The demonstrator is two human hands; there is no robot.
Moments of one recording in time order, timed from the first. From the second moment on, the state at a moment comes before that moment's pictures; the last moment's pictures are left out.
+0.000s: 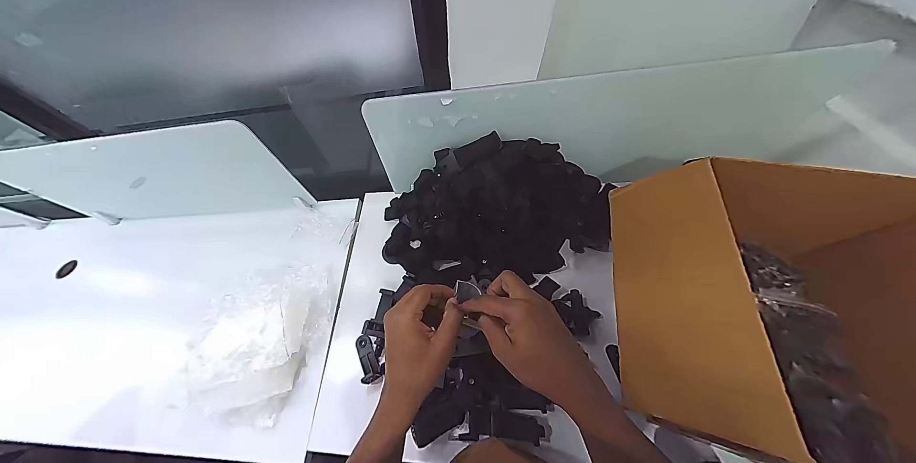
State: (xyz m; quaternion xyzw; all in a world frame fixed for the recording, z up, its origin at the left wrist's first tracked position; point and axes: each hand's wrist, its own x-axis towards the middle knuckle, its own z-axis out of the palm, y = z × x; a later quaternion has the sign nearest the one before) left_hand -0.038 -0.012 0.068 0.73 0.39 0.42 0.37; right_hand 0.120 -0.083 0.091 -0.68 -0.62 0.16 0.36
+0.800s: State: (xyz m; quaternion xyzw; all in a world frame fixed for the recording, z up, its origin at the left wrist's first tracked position) left_hand -0.065 0.002 0.029 0.30 0.32 0.37 0.82; right_hand 0.139 -0.064 0.036 -0.33 -0.33 0.60 0.65
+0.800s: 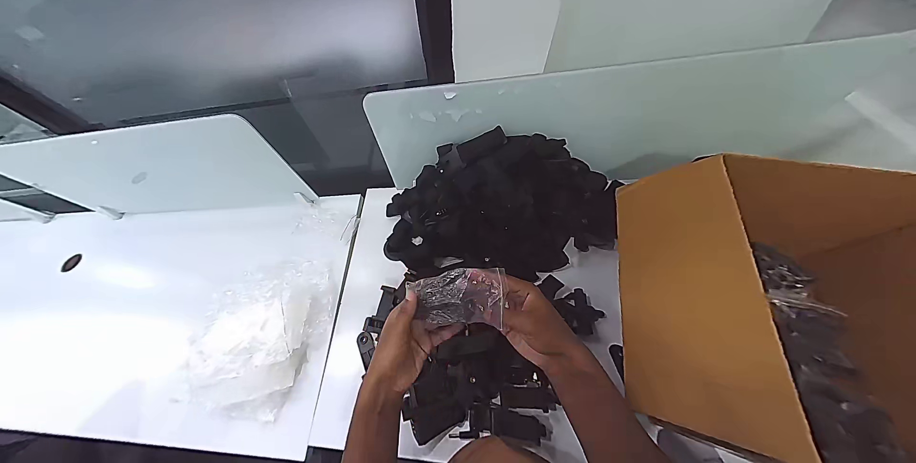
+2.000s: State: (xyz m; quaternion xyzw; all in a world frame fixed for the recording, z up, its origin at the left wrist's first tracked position) left_hand -0.062 0.015 0.026 0.20 0.37 0.37 0.83; right_hand 0.158 -0.083 0.058 -0.49 -0.71 0.25 0.44
